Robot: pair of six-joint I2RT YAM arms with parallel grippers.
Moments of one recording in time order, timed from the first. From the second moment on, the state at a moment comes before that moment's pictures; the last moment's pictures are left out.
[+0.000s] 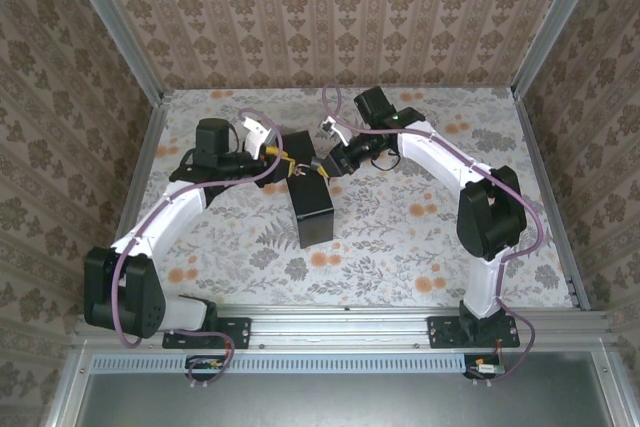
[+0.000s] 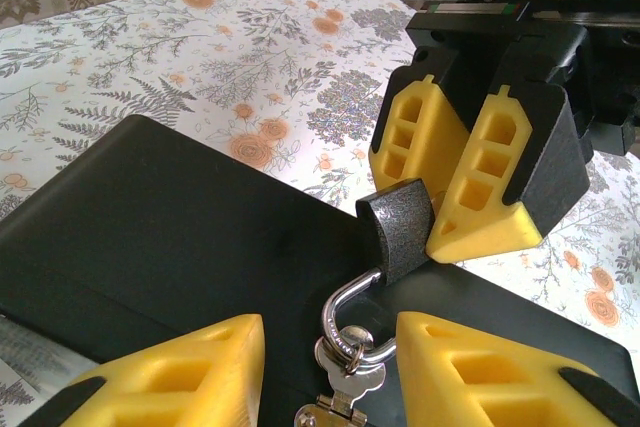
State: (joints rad) left arm -0.29 1.34 0.96 -0.21 0.79 0.12; right arm 0.46 1.92 1.65 -0.76 -0.82 -0.22
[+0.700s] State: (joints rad) left arm -0.29 1.35 0.96 -0.22 0.76 0.12; right arm 0.46 1.90 1.62 -0.63 -0.79 -0.12
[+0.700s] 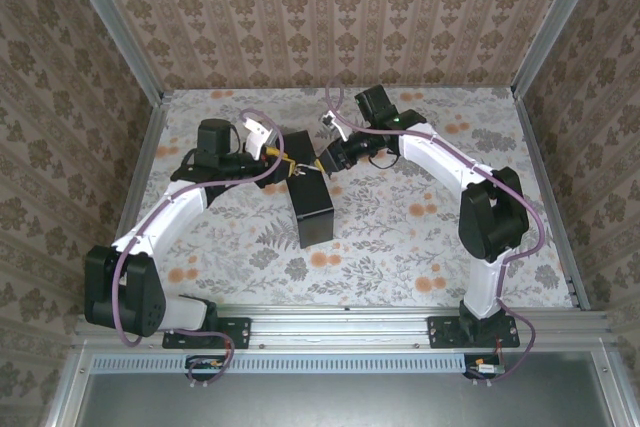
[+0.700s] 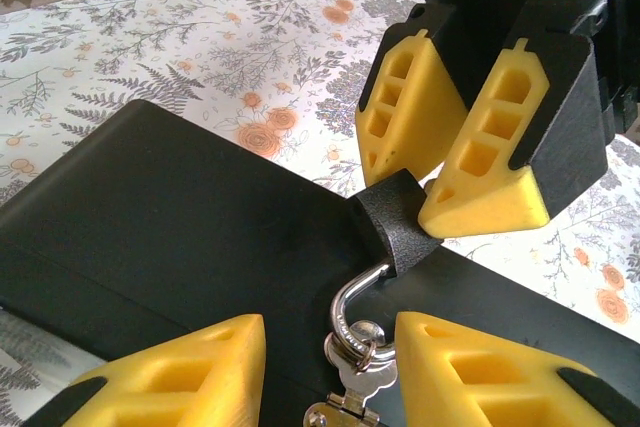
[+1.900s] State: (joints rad) left arm -0.28 1.40 0.97 -0.14 0.42 -0.06; right arm 0.59 1.73 1.46 -0.51 -0.54 0.10
